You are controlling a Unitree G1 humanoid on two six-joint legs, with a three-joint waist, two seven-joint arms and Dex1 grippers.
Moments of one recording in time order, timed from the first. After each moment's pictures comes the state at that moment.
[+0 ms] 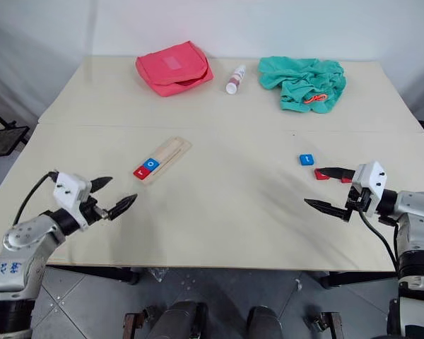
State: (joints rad) left arm -0.17 0.63 0.25 -0.13 -0.33 0.40 -0.55; right arm -0.49 -0.80 -0.20 0.63 0.37 -0.28 1.44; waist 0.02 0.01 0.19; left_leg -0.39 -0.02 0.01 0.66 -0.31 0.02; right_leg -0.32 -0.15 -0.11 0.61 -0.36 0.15
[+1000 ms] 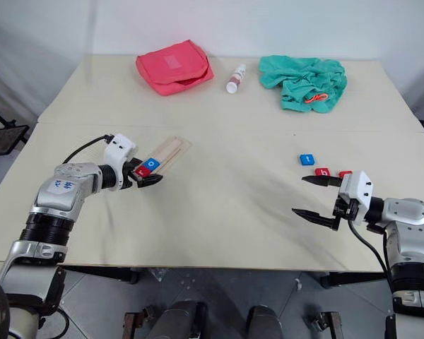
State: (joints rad) left arm -0.75 0.63 -0.08 0.37 -0.13 0.66 -0.65; right arm -0.38 -0.76 -0.18 0.43 0.40 -0.23 1.39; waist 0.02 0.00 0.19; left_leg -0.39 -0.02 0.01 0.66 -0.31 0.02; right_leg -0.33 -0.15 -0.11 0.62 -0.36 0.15
